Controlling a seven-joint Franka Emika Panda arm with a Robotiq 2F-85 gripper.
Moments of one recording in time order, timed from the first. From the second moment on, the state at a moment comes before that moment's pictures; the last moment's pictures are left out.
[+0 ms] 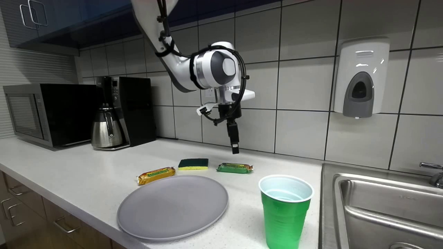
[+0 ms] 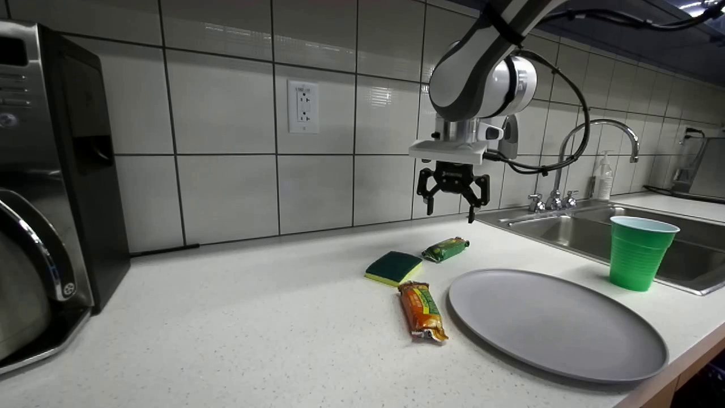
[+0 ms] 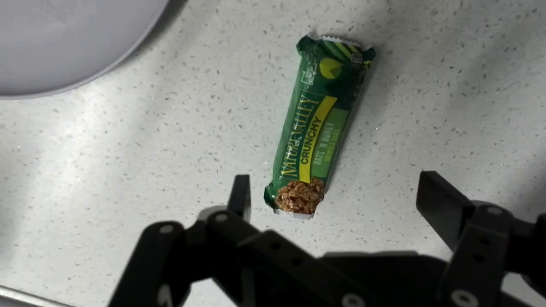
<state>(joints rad) 0.09 0.48 -0.12 -1.82 -0.07 2.39 1.01</state>
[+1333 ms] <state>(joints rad) 0.09 0.63 -0.12 -1.67 0.01 2.33 1.01</state>
